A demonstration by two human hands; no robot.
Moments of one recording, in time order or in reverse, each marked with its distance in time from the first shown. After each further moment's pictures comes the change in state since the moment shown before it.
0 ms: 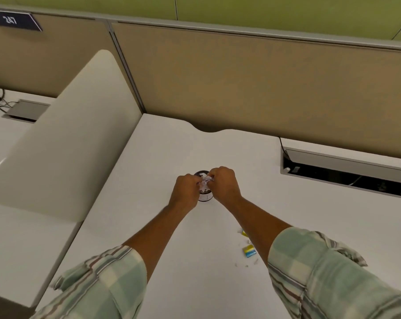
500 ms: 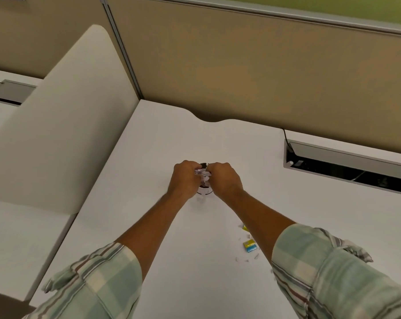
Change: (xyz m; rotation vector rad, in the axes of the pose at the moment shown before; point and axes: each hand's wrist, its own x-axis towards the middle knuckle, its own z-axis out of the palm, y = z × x) left_hand 0.012 -0.002 -0.010 -0.193 0.029 -0.088; right_hand 0.008 -0.001 0.011 -0.262 -0.093 -0.016
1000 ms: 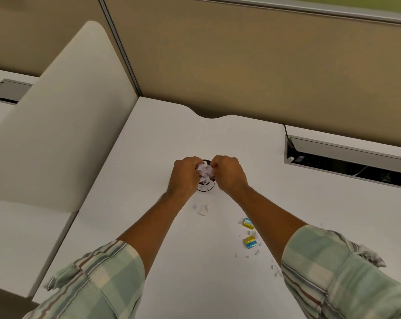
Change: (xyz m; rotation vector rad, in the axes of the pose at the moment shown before) left_hand 0.002 -0.004 0.008 0.015 0.061 0.069; right_hand 0.005 0.017 -0.003 0.138 0.061 0.045
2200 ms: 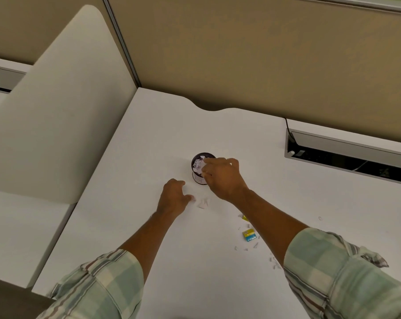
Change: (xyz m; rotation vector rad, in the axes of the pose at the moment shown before) left_hand -0.036 -0.101 0.040 0.126 -0.156 -0.240; right_hand -0.023 0.009 0.023 -0.261 -0.004 -0.361
